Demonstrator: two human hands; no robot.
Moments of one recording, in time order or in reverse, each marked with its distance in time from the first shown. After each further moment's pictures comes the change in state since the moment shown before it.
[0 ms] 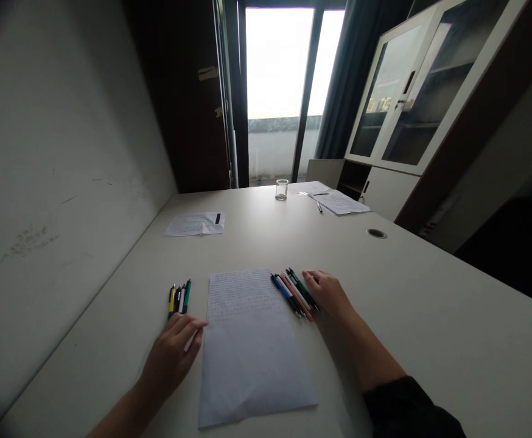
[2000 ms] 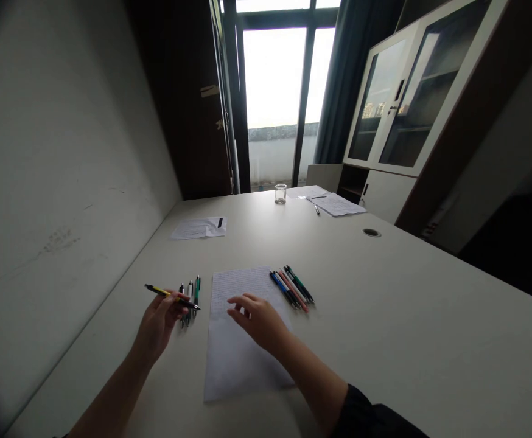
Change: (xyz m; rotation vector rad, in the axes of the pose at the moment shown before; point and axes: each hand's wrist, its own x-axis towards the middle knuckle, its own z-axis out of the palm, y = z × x) left_hand 0.014 -0.020 -0.024 -1.298 0.361 -0.675; right_hand -0.088 -0.166 0.039 0.401 -0.173 -0.483
